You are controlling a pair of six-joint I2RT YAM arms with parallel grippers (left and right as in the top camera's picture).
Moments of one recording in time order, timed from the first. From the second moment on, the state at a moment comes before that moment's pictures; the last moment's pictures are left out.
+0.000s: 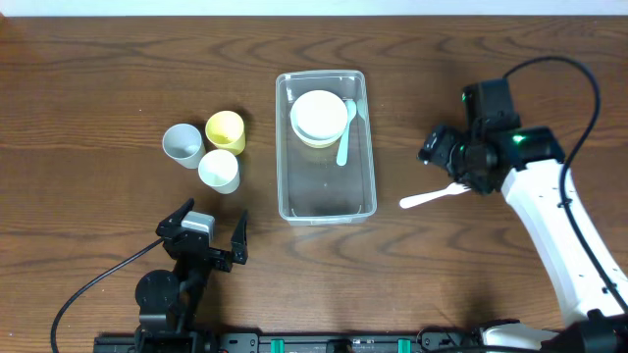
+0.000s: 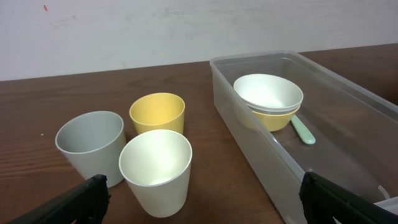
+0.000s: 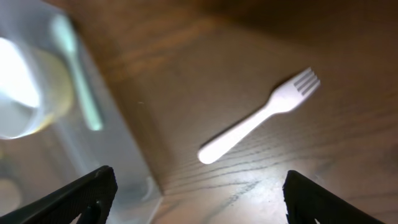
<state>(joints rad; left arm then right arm) -0.03 0.01 0.08 -0.25 0.23 0.02 0.18 1.46 1.18 -0.94 -0.03 0.72</state>
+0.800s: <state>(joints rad) -0.03 0.01 0.08 -0.25 0.23 0.02 0.18 1.47 0.75 -0.57 0.06 0.88</state>
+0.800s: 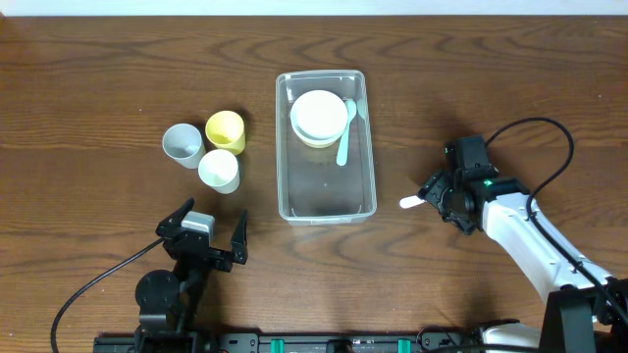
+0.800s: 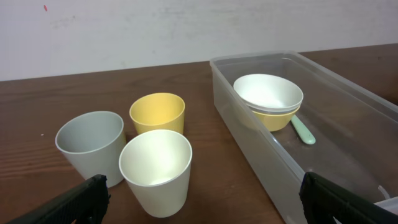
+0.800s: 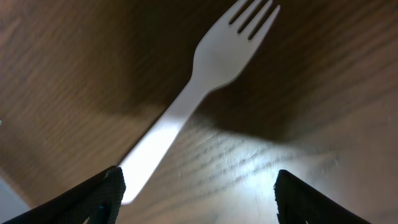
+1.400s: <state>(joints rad) -0.03 0.01 0.08 -0.25 0.23 0.02 0.18 1.48 0.64 -0.34 0.18 0.89</state>
